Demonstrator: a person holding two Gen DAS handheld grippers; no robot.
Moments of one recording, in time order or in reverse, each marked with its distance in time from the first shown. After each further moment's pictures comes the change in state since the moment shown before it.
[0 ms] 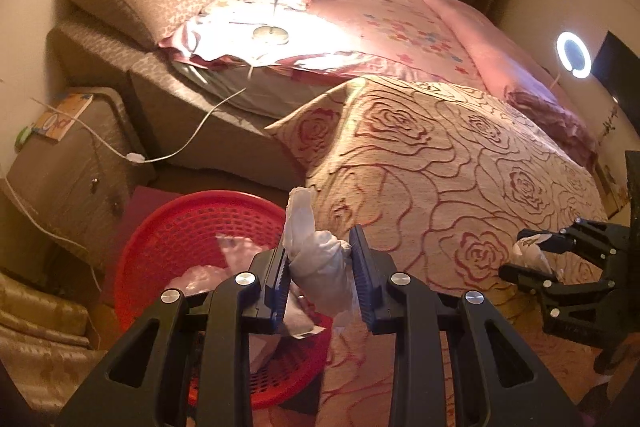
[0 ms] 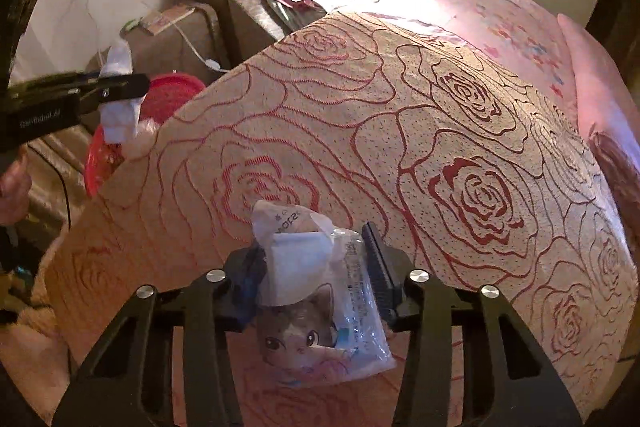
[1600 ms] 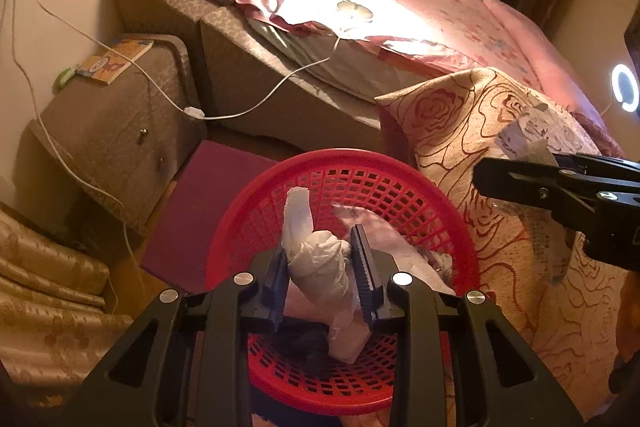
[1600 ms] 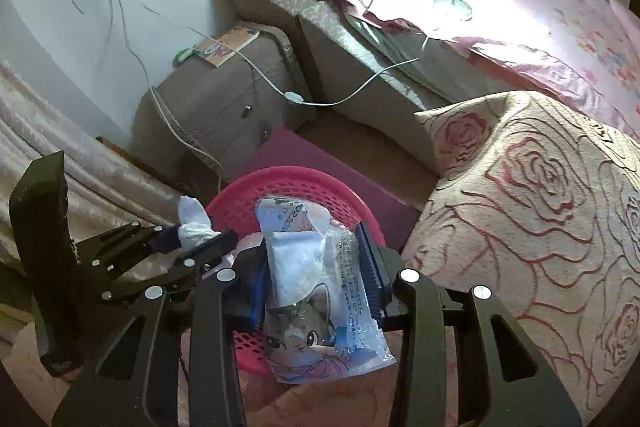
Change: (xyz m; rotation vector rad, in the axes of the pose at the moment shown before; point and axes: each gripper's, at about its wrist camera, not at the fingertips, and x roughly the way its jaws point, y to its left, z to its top) left arm 0.017 0.107 -0.026 -0.141 0.059 0.115; right arm 0.060 0.124 0.126 0.045 0.001 0.253
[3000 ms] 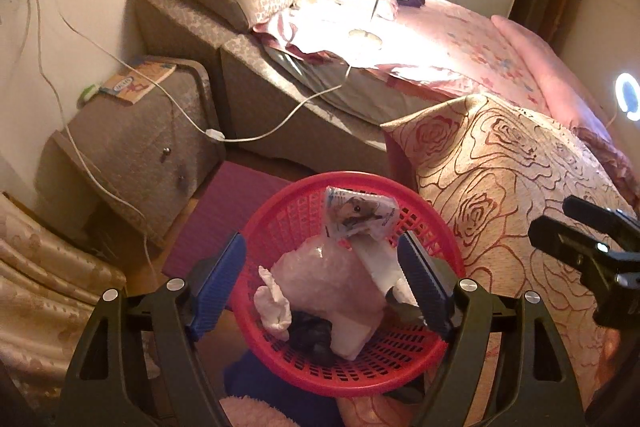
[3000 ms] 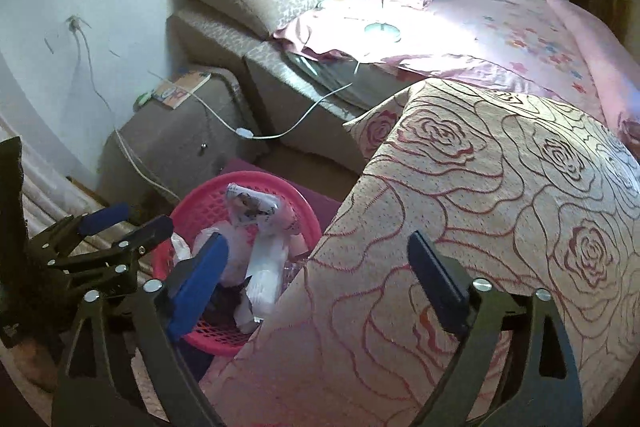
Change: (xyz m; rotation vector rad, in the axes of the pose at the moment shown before) left arm -0.044 -0.010 -0.002 -0.010 -0.098 0.067; right arm -0.058 -0.024 -0.061 0.116 -0.186 -0.160
